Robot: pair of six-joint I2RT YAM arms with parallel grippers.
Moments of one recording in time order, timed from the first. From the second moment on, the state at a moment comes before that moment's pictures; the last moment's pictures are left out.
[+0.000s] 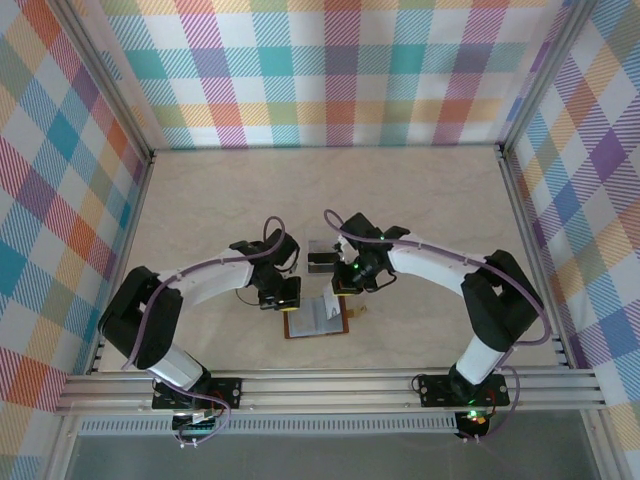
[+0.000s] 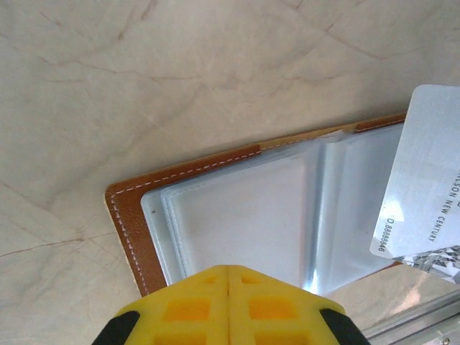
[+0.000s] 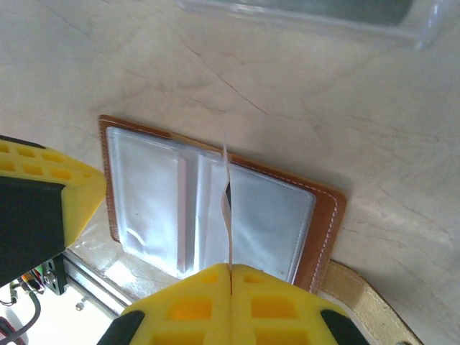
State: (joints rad) left arm -0.64 1.54 0.92 -0.72 0.29 -0.67; right arm 0.72 1.66 1.10 -0.67 -0.42 0.53
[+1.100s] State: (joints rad) left arm -0.51 1.49 0.83 -0.70 0.24 -0.65; right arm 0.69 1.85 1.63 -0.99 -0.09 -0.95
